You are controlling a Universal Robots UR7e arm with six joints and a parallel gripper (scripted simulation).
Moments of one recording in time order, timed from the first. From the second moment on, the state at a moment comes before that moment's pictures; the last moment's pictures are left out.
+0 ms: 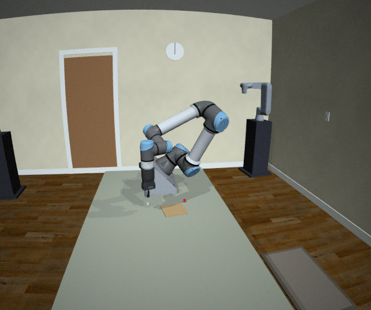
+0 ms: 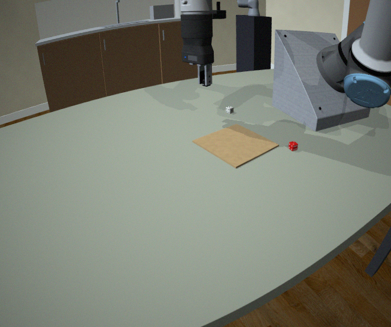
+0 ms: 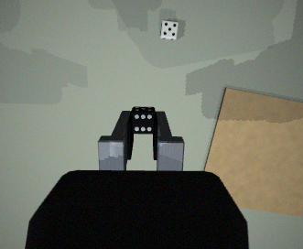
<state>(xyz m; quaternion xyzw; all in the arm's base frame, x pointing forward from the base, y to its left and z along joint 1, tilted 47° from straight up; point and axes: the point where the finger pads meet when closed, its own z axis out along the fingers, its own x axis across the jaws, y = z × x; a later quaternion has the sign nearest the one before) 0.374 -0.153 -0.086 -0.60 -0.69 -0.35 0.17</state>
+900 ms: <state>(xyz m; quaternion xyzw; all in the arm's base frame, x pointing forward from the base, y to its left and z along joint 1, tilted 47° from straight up) 0.377 -0.151 -0.084 -0.48 -0.79 -0.38 0.11</state>
